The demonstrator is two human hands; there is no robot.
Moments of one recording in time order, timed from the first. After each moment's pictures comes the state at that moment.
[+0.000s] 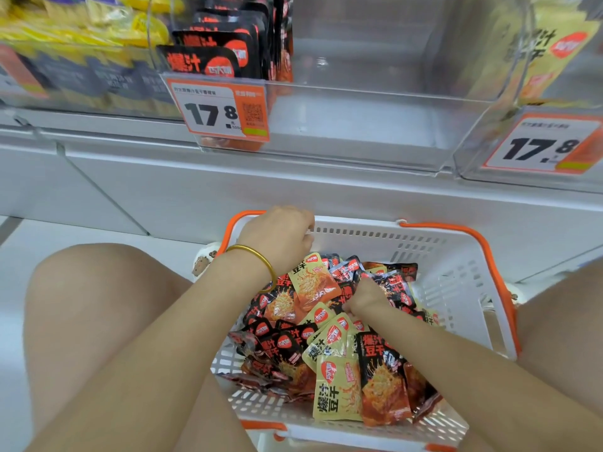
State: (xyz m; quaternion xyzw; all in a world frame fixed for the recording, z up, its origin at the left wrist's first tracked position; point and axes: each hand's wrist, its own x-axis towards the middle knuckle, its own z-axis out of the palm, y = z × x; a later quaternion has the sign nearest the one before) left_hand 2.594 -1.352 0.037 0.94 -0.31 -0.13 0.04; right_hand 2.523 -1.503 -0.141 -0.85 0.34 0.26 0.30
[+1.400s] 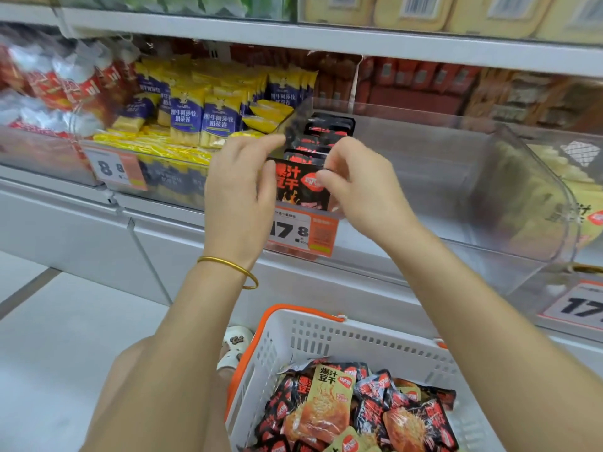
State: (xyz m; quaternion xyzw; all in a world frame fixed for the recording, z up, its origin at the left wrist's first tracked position) left_hand 2.683 -1.286 0.137 0.82 -0.20 0.36 0.38; right_hand 2.664 -1.434 0.163 -0.91 -0.06 -0.21 0.35
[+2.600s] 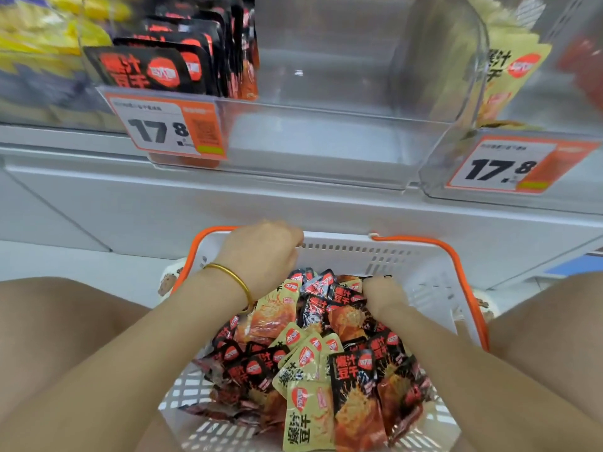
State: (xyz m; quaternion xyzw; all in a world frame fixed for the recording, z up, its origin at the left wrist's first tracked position) left_hand 2.600 -1.376 0.030 0.92 -0.37 -0.09 0.01; right_hand 2.528 -1.586 -0.141 -0.94 0.16 0.29 0.00
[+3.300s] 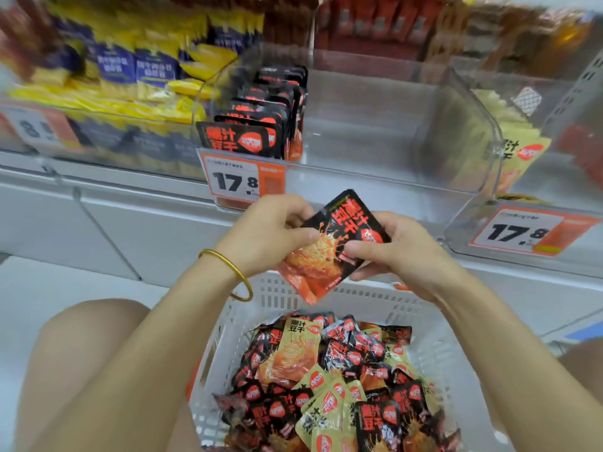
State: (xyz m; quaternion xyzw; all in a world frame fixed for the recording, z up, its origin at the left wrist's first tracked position) left_hand 2.625 -1.337 0.098 0.84 -0.27 -0.12 0.45; right_hand 2.554 -1.517 0.092 -0.76 0.05 0.06 0.65
